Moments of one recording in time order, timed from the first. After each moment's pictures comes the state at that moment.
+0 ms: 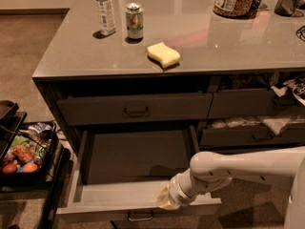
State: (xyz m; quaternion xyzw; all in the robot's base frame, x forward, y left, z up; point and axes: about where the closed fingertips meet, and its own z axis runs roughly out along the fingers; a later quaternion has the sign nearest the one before) arm 0.402 -0.041 0.443 -0.66 0.69 0.24 0.17
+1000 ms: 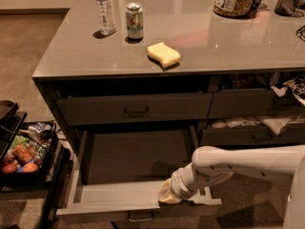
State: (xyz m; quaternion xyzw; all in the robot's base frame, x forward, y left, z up) arm 0.420 -0.048 0.448 -0.67 0.68 0.23 0.18
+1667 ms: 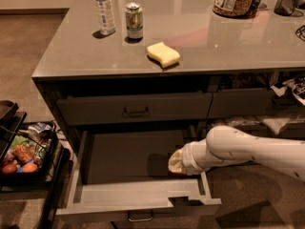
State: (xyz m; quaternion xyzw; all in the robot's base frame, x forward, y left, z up) arm 0.489 -0.082 0.544 -0.69 0.66 0.11 0.27
